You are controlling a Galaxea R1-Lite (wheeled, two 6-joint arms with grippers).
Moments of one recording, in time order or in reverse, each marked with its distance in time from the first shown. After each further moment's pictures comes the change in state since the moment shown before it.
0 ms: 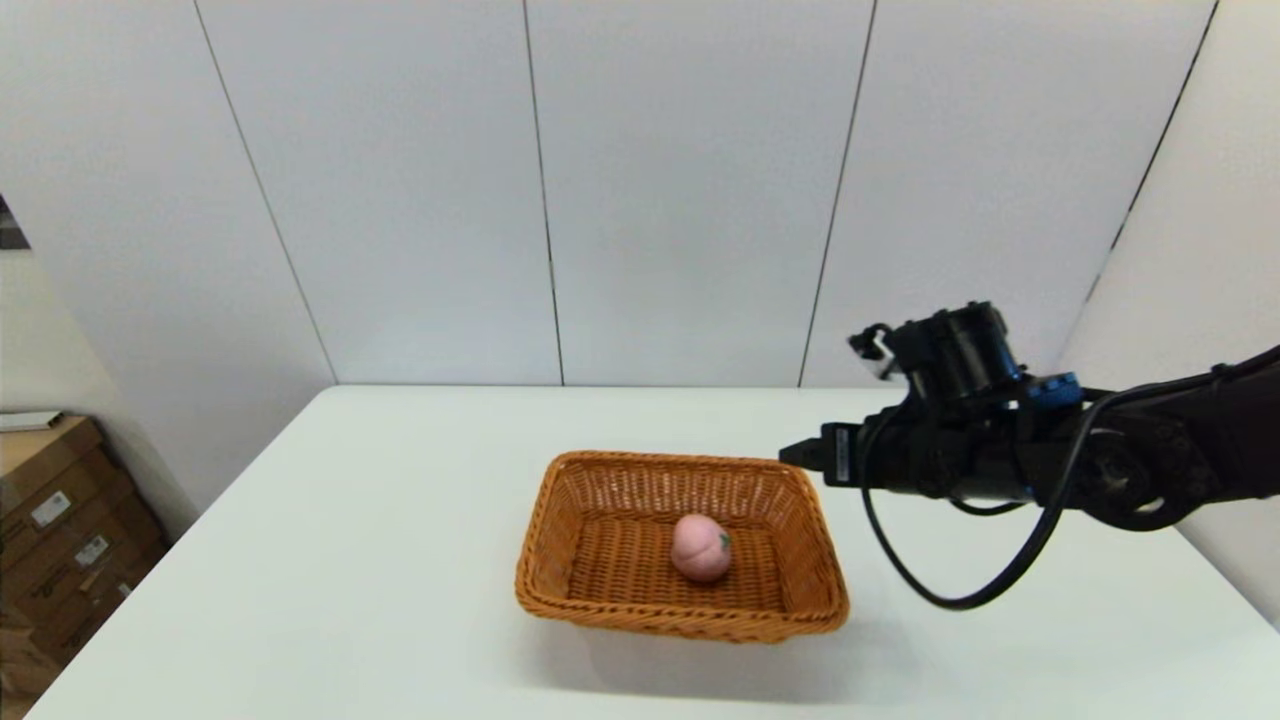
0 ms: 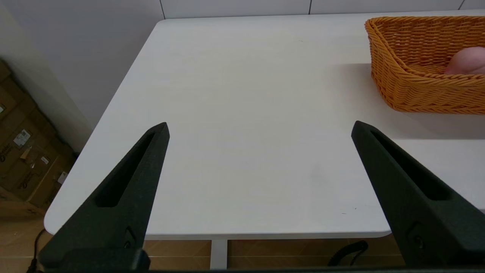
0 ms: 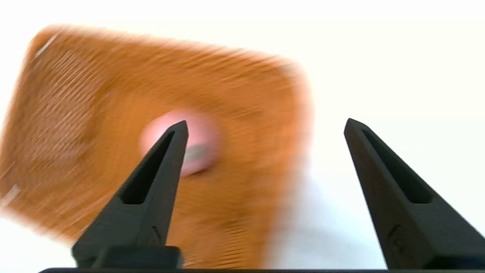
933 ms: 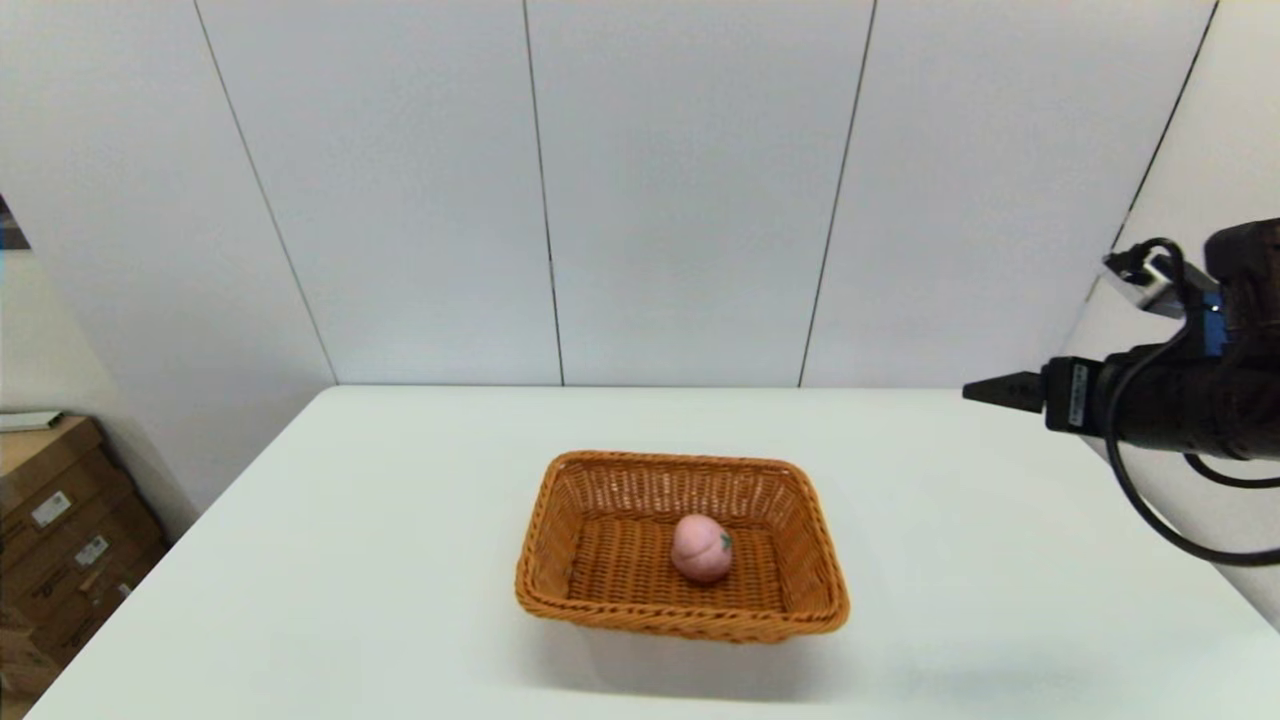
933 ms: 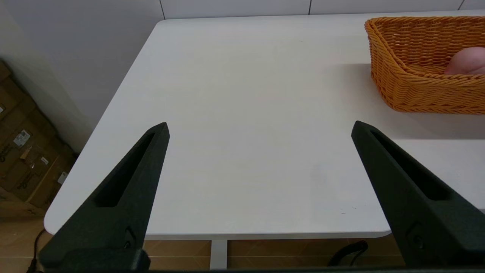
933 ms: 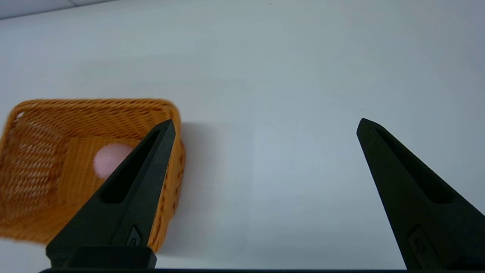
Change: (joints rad) left arm 0.000 0.000 0.000 0.000 0.000 0.000; right arm -0.323 -0.359 0.059 0.180 0.100 -0.131
